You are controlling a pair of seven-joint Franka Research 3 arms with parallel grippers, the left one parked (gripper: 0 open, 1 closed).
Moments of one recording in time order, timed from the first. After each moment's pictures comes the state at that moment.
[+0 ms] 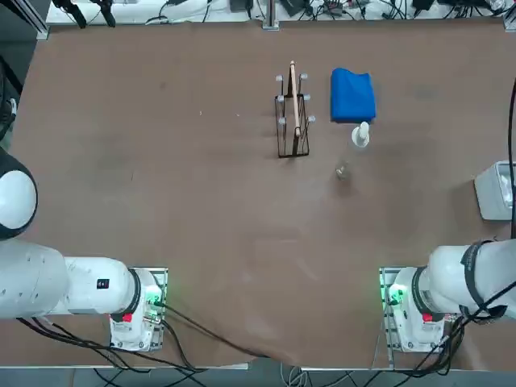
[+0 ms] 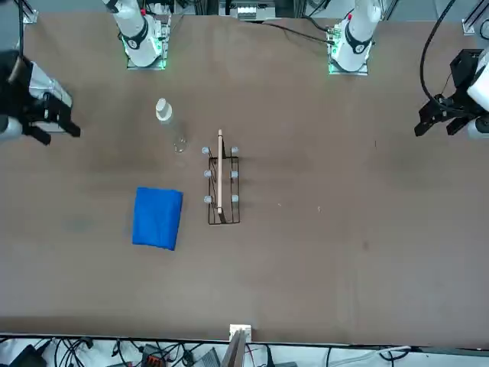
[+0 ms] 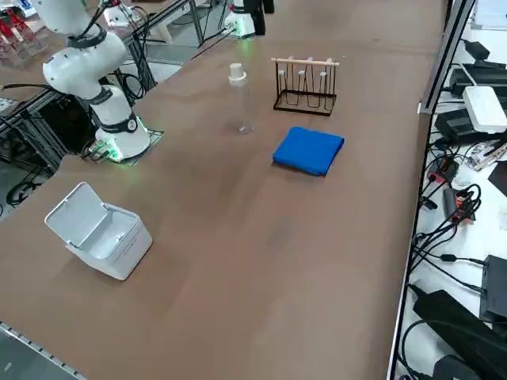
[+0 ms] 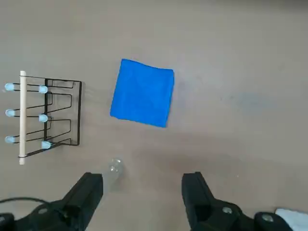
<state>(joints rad) -0.24 0.02 0.29 -1.50 0.10 1.56 -0.06</state>
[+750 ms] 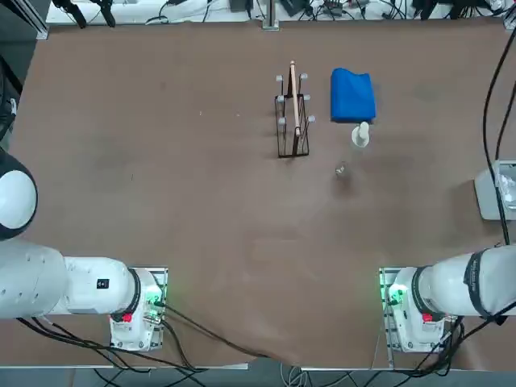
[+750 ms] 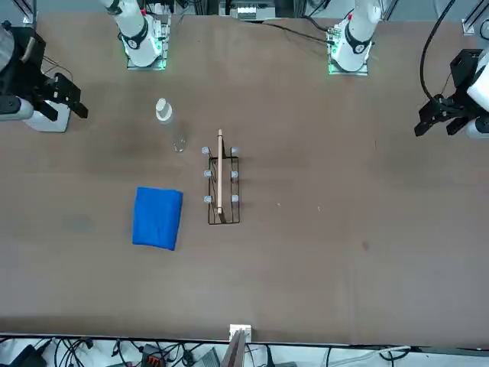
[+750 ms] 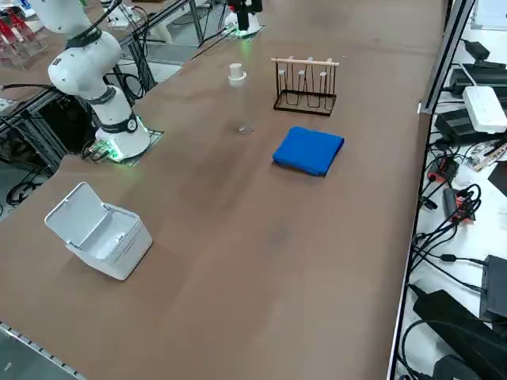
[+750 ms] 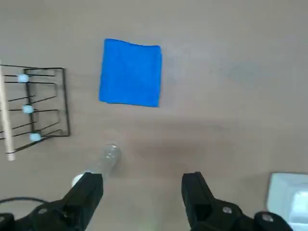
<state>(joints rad) 0.15 -0.03 -0.05 -1.57 0.02 1.52 0.08</state>
